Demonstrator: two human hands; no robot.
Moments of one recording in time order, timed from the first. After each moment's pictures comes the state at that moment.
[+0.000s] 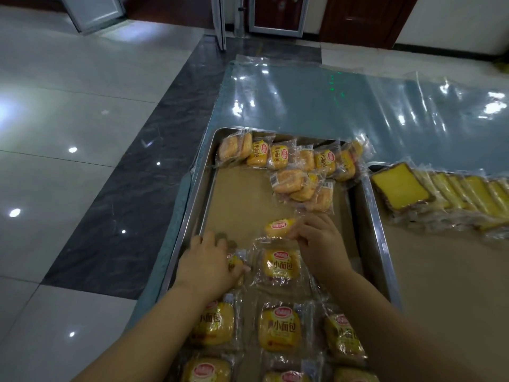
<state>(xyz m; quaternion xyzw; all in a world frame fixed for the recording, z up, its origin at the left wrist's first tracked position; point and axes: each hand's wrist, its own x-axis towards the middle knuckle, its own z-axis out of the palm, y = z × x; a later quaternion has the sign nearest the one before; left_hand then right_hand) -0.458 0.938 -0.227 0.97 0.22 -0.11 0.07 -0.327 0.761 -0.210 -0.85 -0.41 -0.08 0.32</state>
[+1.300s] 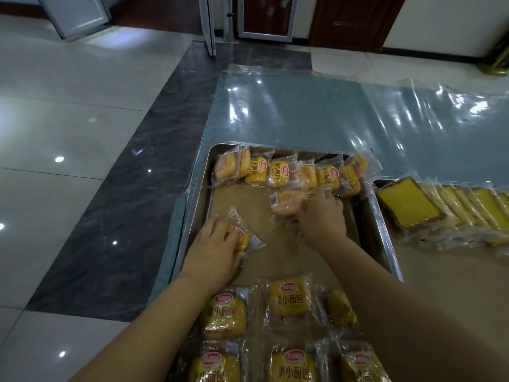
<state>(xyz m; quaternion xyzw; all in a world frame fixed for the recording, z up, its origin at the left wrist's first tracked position) -0.397 0.981 -0.230 0.99 0.10 -0.02 0.08 -0.246 0.825 -0.201 -0.97 -0.10 0.08 0.19</state>
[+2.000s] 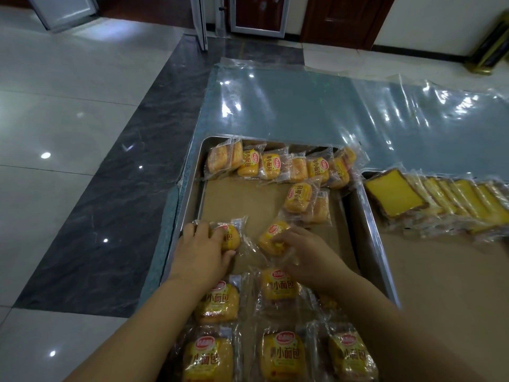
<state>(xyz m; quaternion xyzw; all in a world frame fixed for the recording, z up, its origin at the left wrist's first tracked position) -0.416 0.972 -0.228 0.98 0.19 -0.04 0.08 -0.313 0.774 -0.199 -0.87 -0.38 0.18 0.24</state>
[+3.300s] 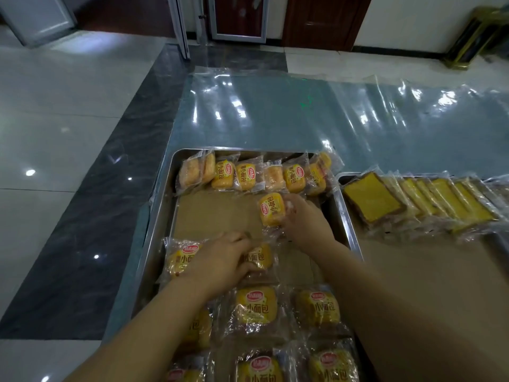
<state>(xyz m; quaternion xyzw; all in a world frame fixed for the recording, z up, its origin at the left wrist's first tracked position) -0.355 0.934 -0.223 0.97 -0.01 -0.06 0.21 -0.231 0.777 -0.208 -0.93 -0.17 0.13 0.30</state>
